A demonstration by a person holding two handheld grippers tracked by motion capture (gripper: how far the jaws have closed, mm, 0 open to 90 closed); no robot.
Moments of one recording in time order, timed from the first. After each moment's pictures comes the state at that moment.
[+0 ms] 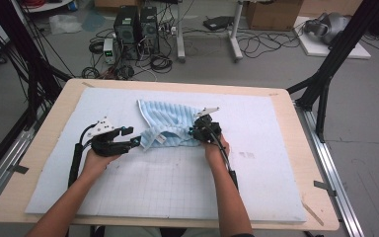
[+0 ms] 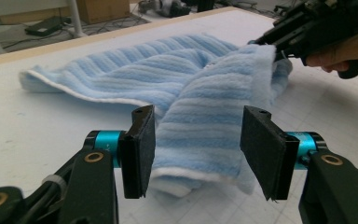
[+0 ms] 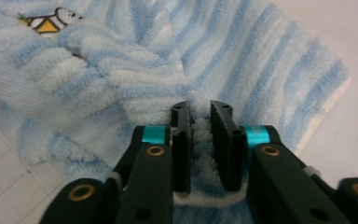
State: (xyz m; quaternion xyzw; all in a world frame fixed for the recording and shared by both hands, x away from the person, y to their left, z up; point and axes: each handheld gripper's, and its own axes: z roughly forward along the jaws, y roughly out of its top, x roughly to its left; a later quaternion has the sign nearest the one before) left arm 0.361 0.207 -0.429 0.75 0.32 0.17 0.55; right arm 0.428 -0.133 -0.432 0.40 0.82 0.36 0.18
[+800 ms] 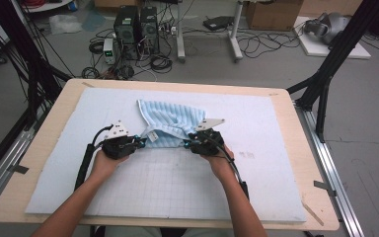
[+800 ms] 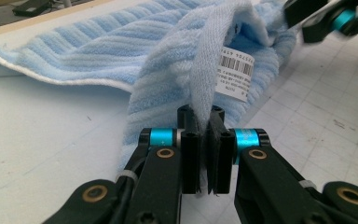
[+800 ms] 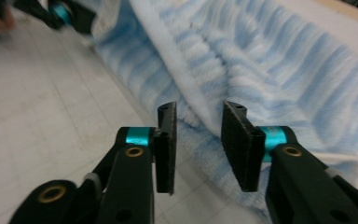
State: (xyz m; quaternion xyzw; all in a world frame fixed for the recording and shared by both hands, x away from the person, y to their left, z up) left arm 0.363 0.183 -0.440 0.79 0.30 0.17 0.50; right arm 0.381 -0.132 -0.424 0.28 0.85 0.41 0.16
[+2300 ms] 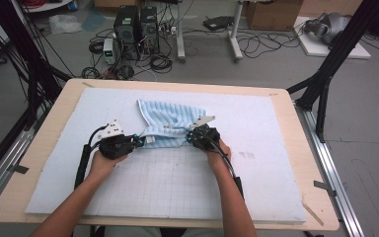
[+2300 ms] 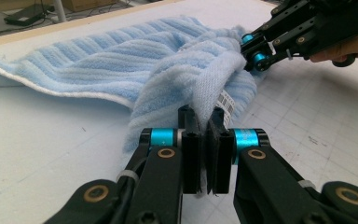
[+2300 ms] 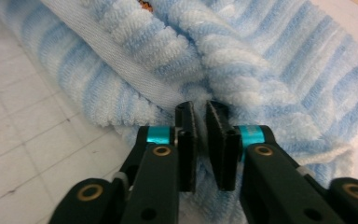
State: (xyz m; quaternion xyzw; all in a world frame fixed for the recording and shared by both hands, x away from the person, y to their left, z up) left arm 0.360 0.189 -0.434 0.77 0.31 0.16 0.53; right arm 0.407 -0.131 -0.438 0.31 0.86 0.36 0.19
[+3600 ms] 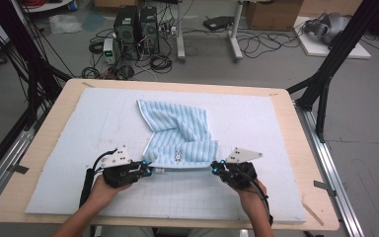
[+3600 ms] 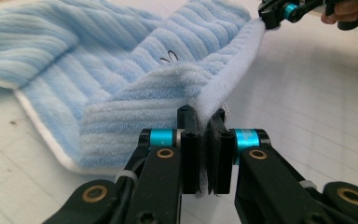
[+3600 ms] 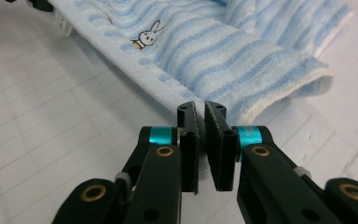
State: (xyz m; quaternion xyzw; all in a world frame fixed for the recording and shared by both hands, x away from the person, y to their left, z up) left arm 0.276 0.161 -0.437 0.81 0.23 0.10 0.53; right arm 0.272 -0.214 -0.417 0.32 0.83 0.42 0.16
